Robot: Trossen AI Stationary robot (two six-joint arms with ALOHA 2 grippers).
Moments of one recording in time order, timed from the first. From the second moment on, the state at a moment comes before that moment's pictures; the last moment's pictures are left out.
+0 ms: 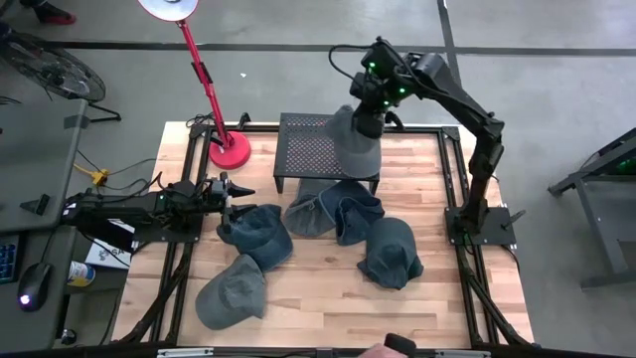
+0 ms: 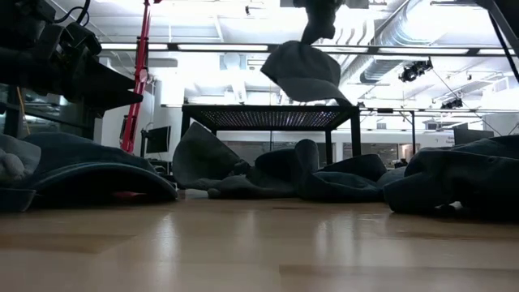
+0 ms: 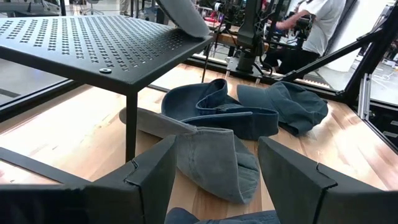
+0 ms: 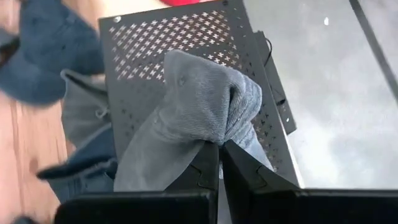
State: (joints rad) left arm 0.04 0.14 0.01 0.03 -0.14 -0.21; right arm -0.57 1.88 2.31 -1.40 -0.15 -0.22
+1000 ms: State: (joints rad) left arm 0.04 0.14 0.01 0.03 -0.14 -0.21; right arm -0.58 2.01 2.31 -1.36 0.03 0.28
